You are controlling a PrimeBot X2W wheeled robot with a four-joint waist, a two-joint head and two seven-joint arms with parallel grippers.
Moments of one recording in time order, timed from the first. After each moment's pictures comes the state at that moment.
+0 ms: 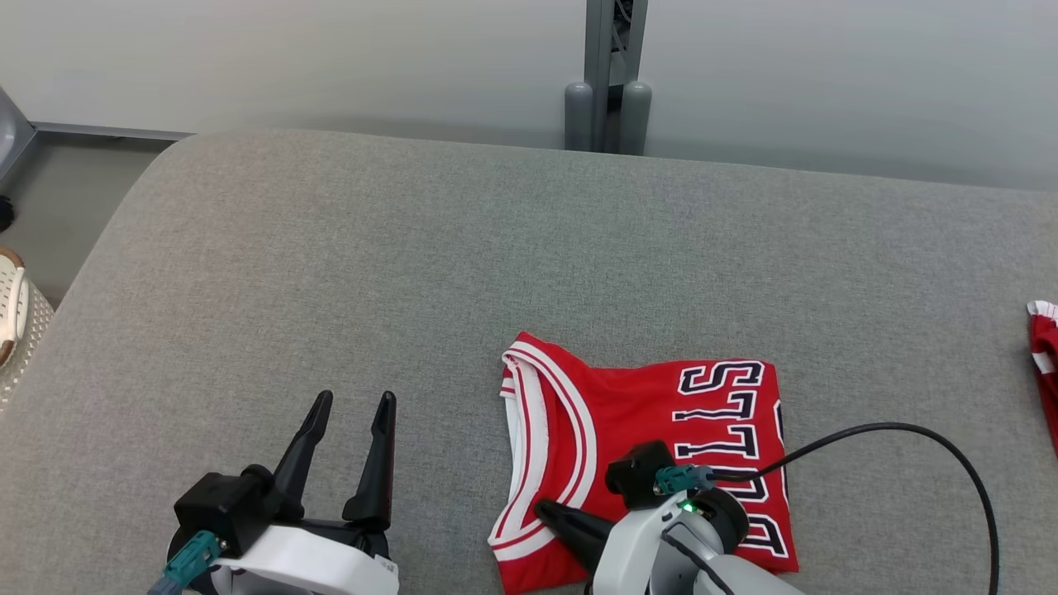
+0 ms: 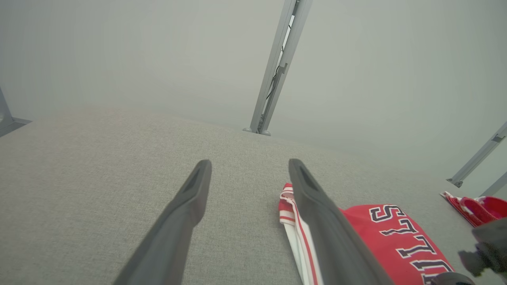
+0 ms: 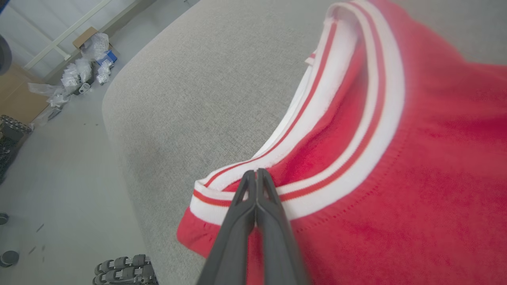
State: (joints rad) left arm -0.04 0.28 -0.44 -0.01 -0.64 0.20 -0.22; right arm -0.44 -0.05 0.88 0.60 0.65 0.13 0.04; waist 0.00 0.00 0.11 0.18
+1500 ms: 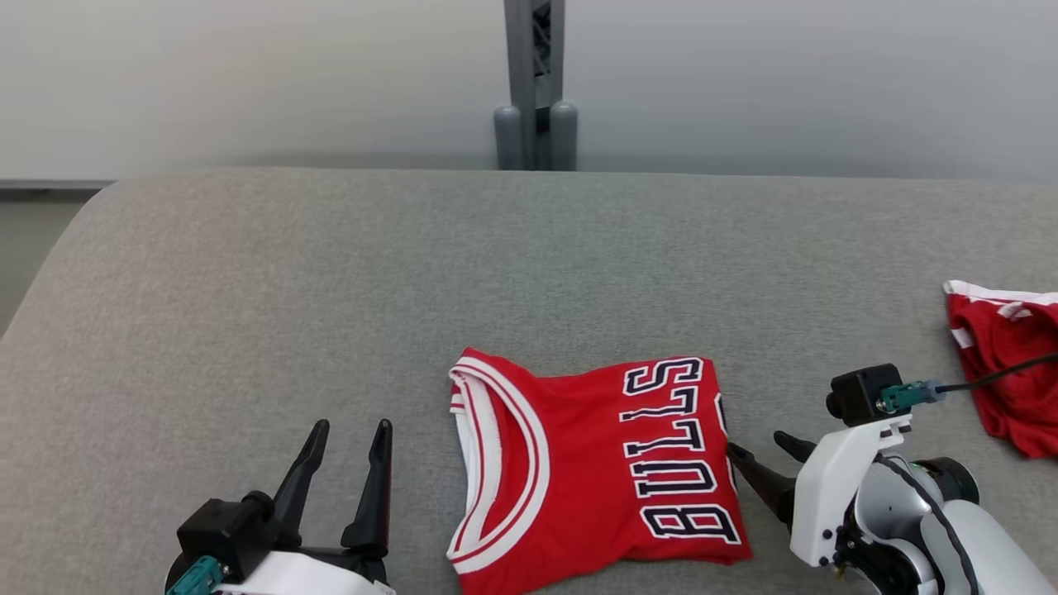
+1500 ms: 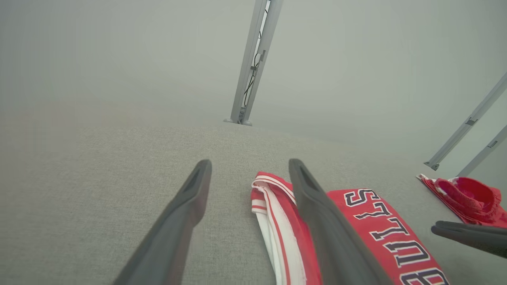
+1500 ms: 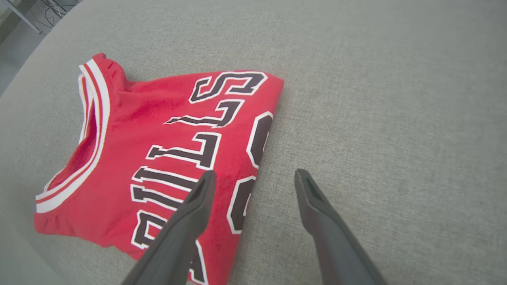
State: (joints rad) left arm 0.01 0.30 -0.46 -0.02 -0.65 0.23 -0.22; right arm -0.24 -0.22 0.30 0.28 0.54 0.13 0.49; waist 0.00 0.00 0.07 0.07
